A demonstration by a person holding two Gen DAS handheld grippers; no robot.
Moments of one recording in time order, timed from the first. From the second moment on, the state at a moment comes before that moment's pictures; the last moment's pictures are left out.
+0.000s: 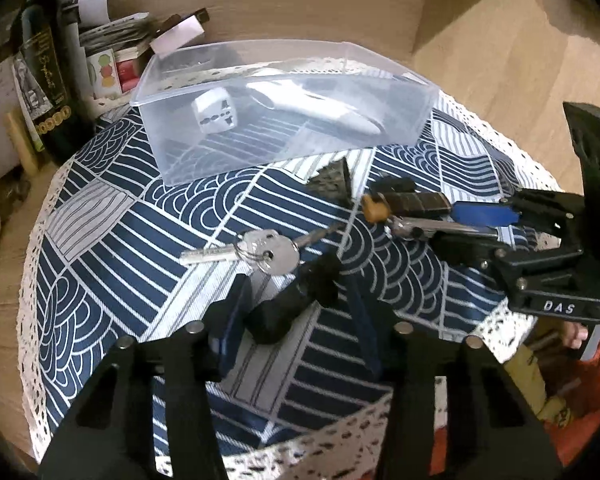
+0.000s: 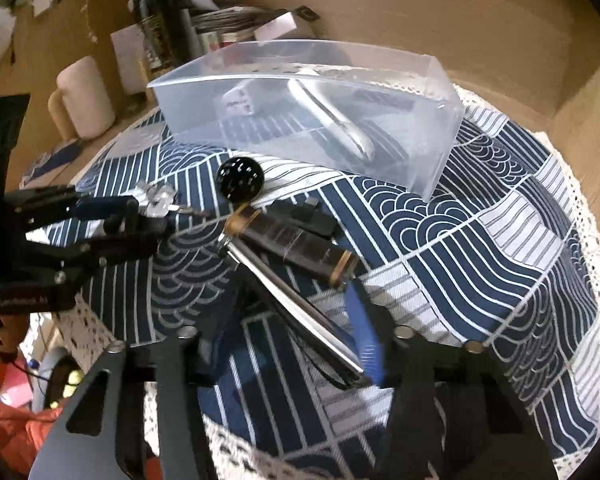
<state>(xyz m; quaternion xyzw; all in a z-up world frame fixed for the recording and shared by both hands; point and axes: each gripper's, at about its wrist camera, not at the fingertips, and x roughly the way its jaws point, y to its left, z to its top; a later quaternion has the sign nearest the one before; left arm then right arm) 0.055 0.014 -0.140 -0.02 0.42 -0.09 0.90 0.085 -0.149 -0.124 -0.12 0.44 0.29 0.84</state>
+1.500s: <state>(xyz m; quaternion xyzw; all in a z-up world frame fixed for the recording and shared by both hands) 0.117 0.049 -0.017 -0.02 0.28 -0.03 0.96 0.142 -0.120 0.011 -0.08 0.24 0.28 0.93</state>
